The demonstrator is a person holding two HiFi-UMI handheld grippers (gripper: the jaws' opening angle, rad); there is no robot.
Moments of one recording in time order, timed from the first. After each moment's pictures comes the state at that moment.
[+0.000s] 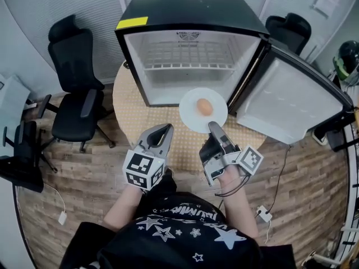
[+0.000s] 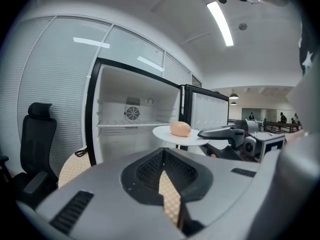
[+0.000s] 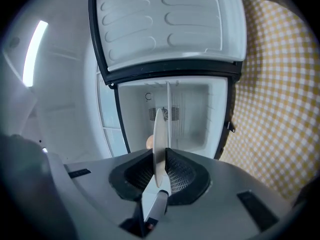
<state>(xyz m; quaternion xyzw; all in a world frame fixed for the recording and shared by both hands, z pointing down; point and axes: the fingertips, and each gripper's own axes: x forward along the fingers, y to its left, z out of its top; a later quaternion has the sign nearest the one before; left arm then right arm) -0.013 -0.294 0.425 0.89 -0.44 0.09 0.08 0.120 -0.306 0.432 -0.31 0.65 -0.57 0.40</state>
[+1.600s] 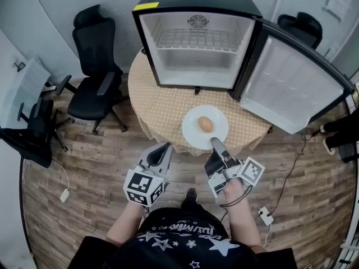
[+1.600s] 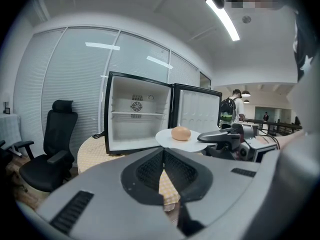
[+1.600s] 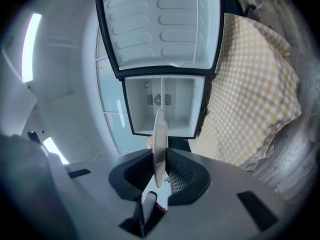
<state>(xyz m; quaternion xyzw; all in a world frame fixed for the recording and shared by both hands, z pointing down) 0.002 -0.121 0.450 0.85 -0.51 0.10 0.11 0.143 -0.162 0.472 -0.27 0.68 -0.60 0.32</state>
